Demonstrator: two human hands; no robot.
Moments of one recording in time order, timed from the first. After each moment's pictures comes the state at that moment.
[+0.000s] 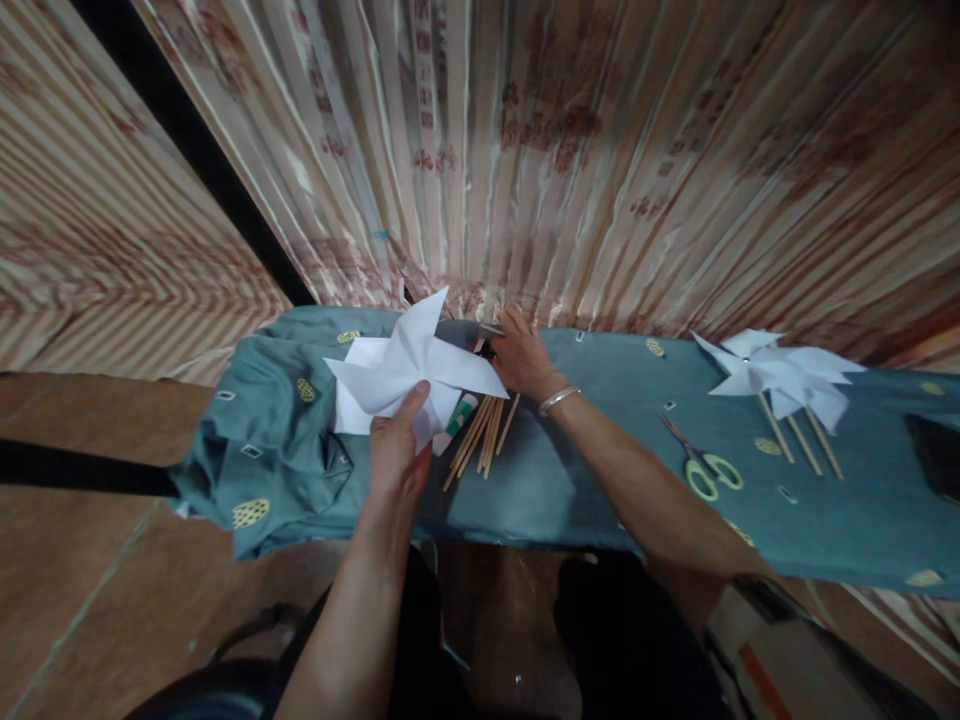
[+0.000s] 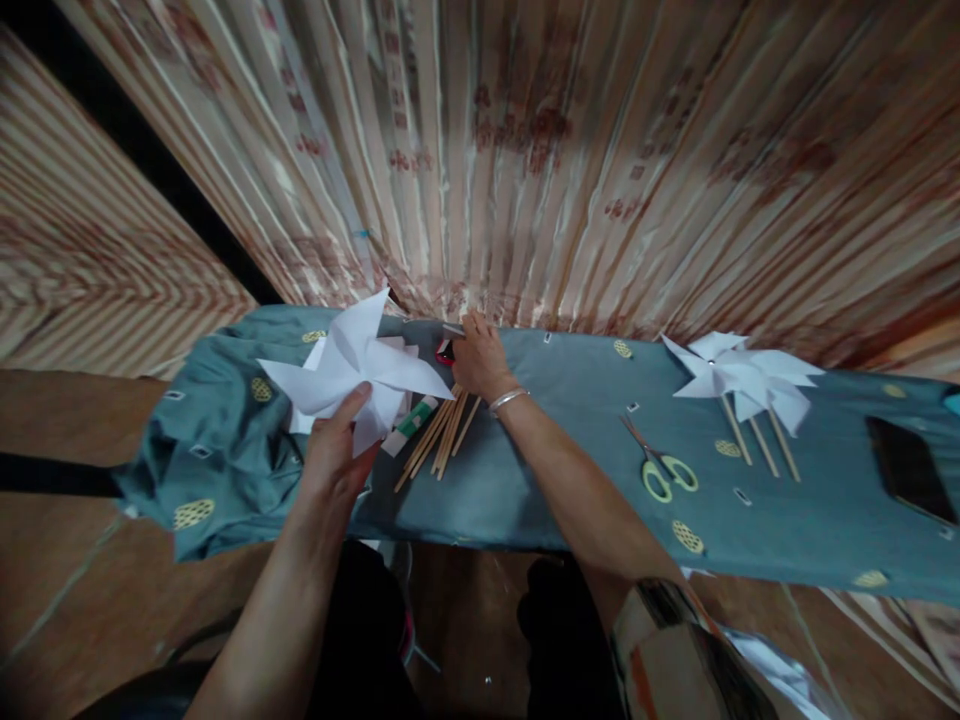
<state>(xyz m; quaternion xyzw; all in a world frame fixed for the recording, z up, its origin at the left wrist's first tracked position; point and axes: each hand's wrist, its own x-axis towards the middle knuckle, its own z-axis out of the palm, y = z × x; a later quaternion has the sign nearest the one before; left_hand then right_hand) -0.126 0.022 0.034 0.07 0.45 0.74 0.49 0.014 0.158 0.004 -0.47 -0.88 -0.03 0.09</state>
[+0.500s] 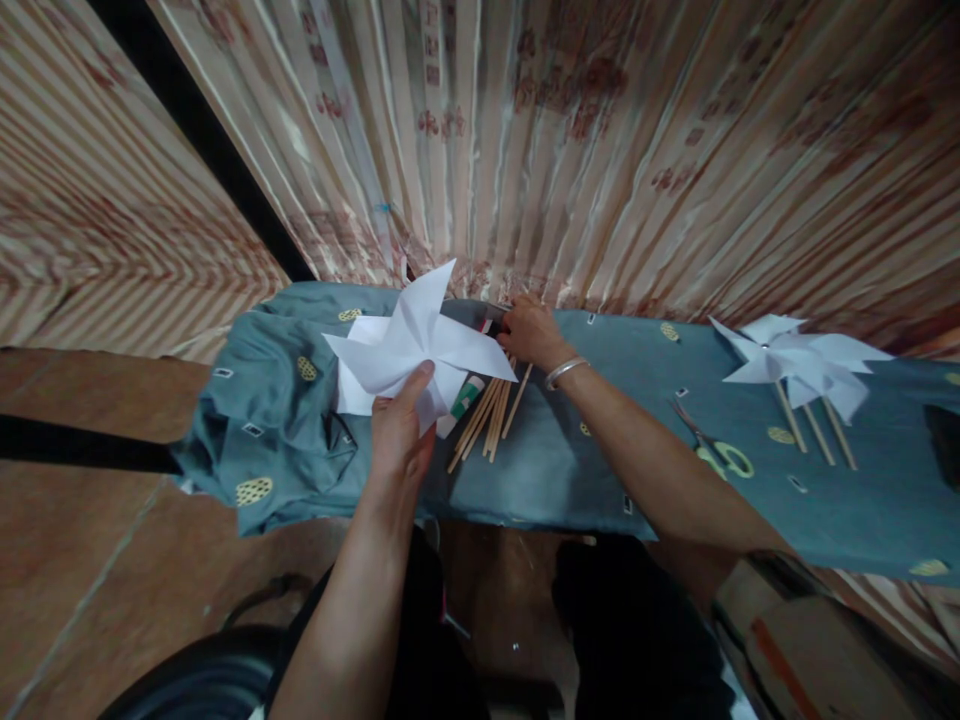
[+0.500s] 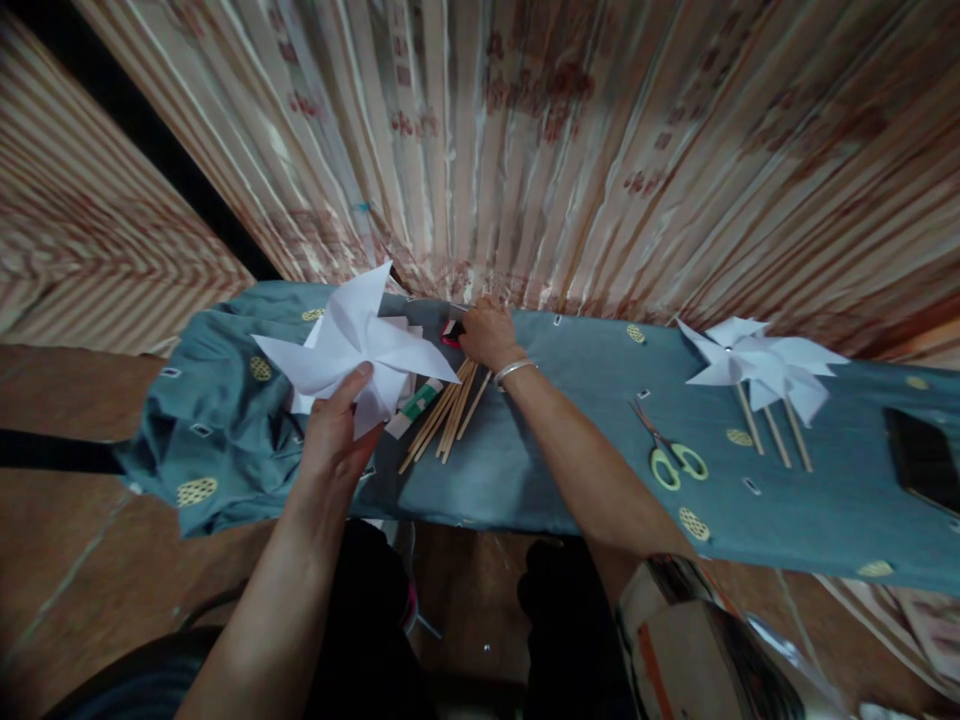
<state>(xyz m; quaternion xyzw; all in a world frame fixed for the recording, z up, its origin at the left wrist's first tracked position) -0.127 0.022 0.033 0.06 0.44 0.75 0.49 0.011 0.177 0.007 -0.51 -0.85 -0.02 0.07</state>
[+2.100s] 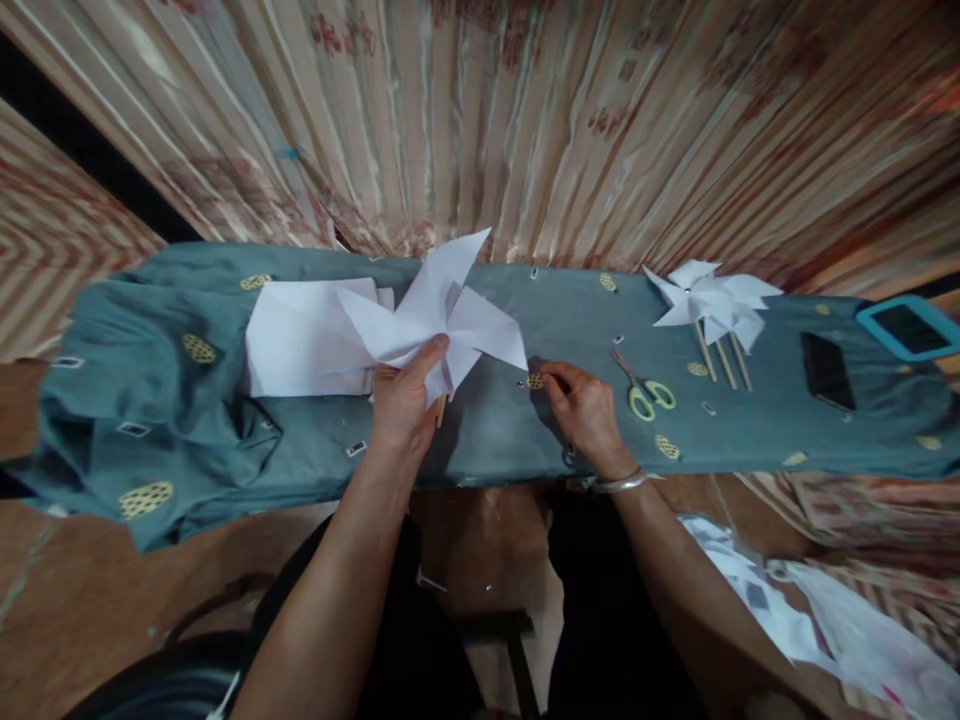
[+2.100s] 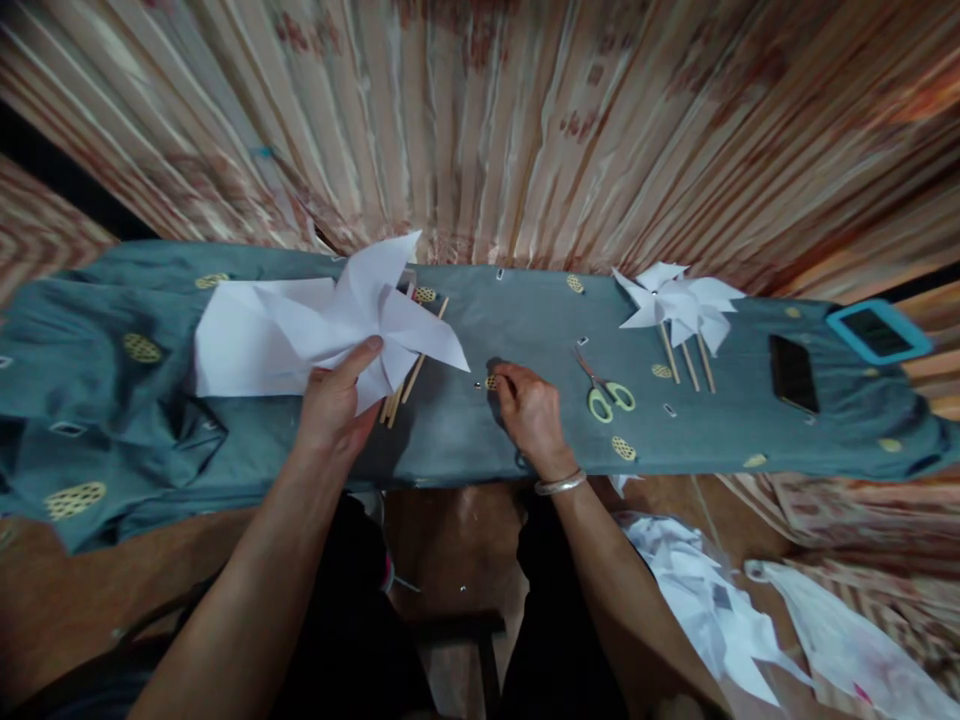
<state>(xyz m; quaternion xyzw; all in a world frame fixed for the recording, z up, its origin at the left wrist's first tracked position) -0.063 0.025 0.018 0.15 0.39 0.72 0.56 0.140 0.017 -0.022 -0.64 -0.70 0.11 0.30</state>
